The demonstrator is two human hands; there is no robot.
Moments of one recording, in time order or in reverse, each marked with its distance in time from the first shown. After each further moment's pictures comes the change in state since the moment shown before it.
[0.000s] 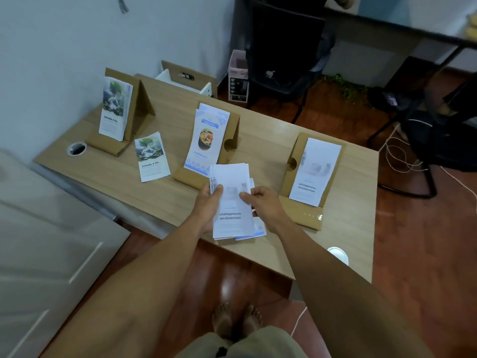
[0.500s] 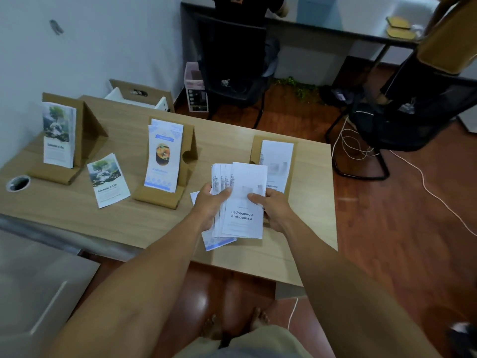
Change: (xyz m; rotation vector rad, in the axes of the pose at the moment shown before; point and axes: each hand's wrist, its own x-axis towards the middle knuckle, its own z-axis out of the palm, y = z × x) left_hand 0.001 0.002 0.093 0.149 -0.197 -0.017; right_hand -0.017 0.002 -0.103 0.271 0.146 0.058
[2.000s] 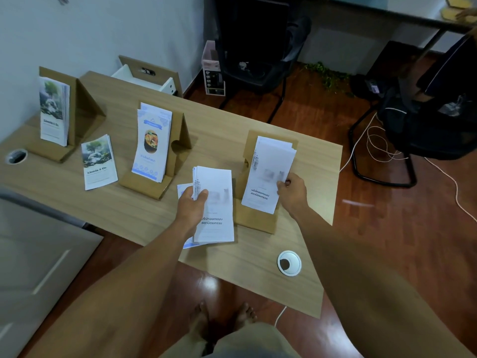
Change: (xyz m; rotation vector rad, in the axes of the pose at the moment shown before) left_hand 0.022 -0.039 0.022 0.221 0.380 0.064; right_hand 0.091 -0.024 -0.096 -0.556 0.236 -0.237
